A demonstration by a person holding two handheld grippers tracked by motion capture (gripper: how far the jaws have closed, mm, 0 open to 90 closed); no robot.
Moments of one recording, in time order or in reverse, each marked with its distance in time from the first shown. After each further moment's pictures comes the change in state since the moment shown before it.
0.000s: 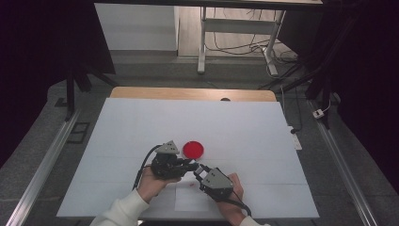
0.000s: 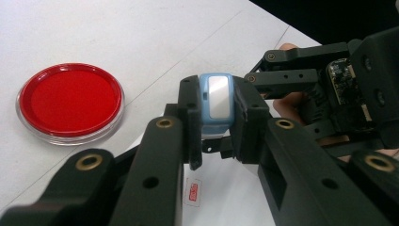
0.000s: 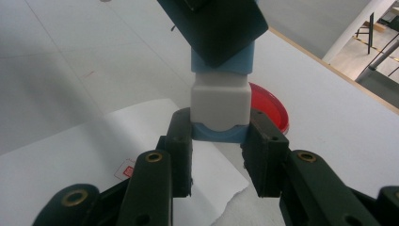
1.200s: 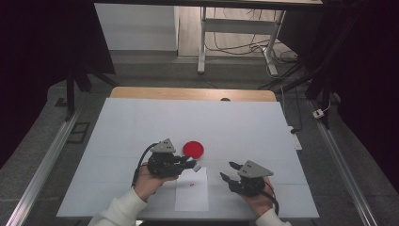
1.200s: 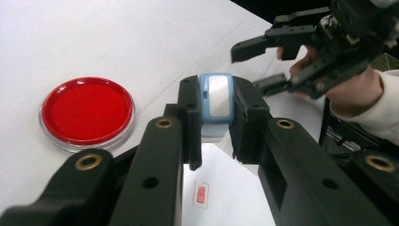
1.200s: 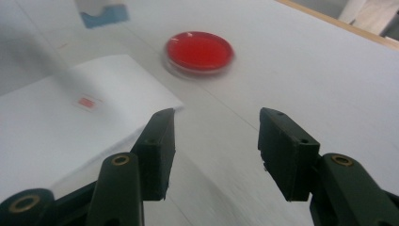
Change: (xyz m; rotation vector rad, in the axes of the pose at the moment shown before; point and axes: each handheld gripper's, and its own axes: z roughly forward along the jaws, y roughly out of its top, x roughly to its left) left arm 0.002 0.003 -0.012 -0.038 0.016 0.035; right arm -0.076 -0.042 -0.049 0.045 0.075 0.203
